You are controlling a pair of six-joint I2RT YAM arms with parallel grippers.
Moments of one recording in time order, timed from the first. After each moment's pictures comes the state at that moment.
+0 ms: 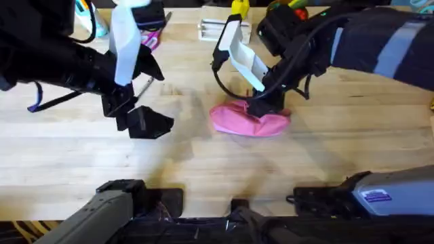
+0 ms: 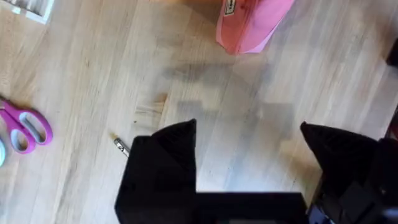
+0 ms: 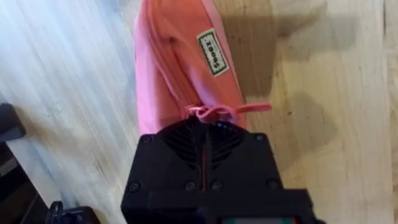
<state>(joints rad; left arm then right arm) 0.03 1.14 1.19 -1.37 0.53 1.24 0.52 1.62 1.14 -0.94 -0.27 -0.70</state>
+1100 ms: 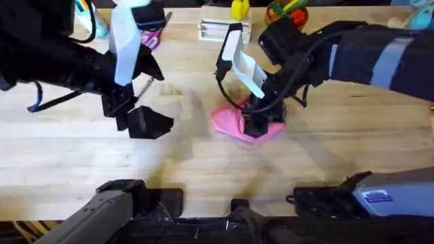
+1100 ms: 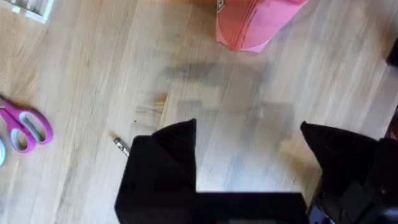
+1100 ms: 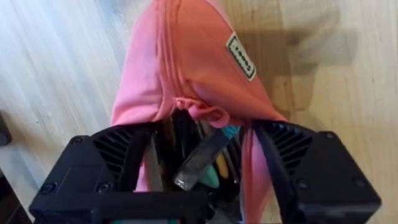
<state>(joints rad) 0.03 1.14 1.19 -1.37 0.53 1.24 0.52 1.60 1.03 -0.81 -0.31 -0.71</state>
